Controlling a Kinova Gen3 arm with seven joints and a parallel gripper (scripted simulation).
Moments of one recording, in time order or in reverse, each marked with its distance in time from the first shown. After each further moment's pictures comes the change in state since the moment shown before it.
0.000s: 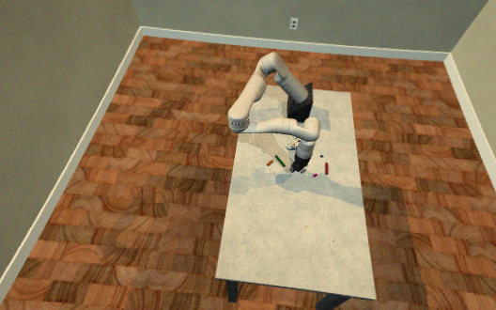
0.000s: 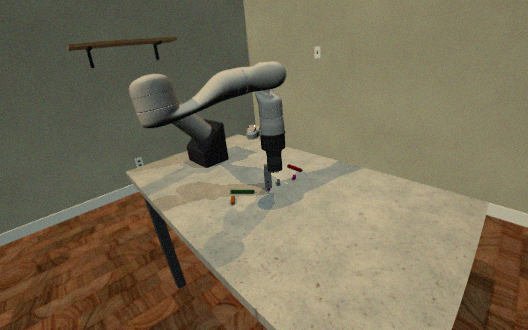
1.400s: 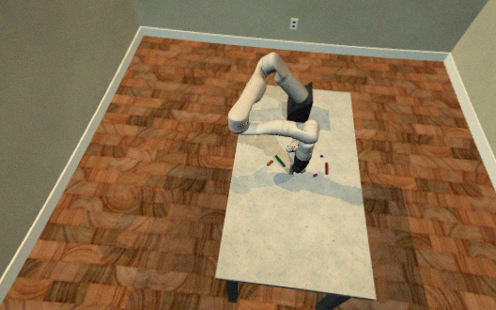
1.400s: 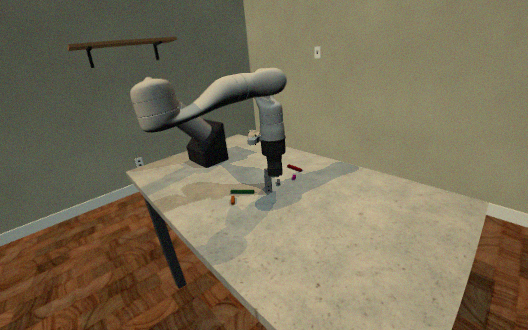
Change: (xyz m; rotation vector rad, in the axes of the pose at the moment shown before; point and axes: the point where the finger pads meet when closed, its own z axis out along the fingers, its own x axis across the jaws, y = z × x) arm 0.000 0.000 0.017 0.000 0.000 0.000
